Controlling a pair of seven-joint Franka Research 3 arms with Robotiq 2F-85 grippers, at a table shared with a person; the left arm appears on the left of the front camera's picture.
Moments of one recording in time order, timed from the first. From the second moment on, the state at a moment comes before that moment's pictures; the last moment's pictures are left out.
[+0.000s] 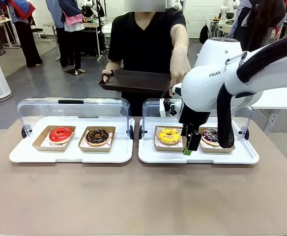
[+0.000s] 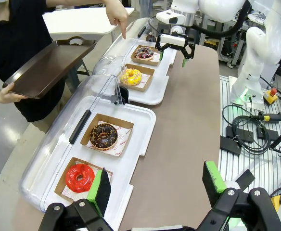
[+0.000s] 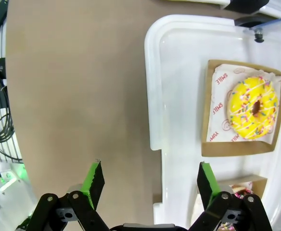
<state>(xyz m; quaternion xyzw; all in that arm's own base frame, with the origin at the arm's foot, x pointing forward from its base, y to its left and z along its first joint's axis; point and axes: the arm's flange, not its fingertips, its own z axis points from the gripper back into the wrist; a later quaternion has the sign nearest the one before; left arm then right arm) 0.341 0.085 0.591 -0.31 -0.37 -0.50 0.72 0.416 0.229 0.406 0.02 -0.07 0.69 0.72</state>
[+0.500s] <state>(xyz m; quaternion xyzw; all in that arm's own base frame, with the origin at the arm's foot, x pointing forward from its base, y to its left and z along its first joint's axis) 0.341 0.085 0.591 -0.31 -0.37 -0.50 0.72 0.451 0.225 0.368 0.02 -0.08 0.67 0.74</state>
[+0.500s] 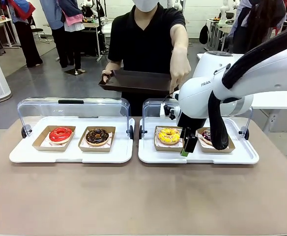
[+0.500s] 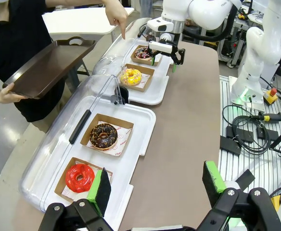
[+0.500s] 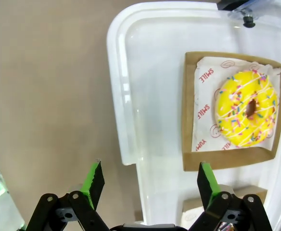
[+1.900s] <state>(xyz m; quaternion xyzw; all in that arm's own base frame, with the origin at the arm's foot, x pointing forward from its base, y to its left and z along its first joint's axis) 0.341 0.085 0.591 -0.31 -0.37 -0.50 0.72 0.498 0.224 0.330 0.03 -0.06 0.64 0.76</state>
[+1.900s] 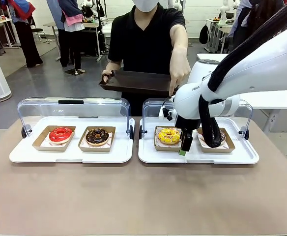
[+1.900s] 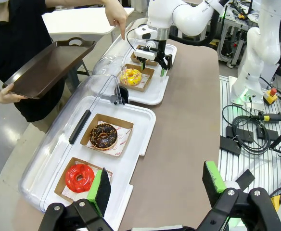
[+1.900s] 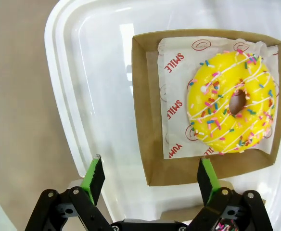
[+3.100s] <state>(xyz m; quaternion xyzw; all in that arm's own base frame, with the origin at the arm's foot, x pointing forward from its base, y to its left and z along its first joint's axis) 0.341 0.085 0.591 -0.31 -0.37 -0.50 0.72 0.503 0.228 0.322 0.03 -0.05 0.64 0.76</state>
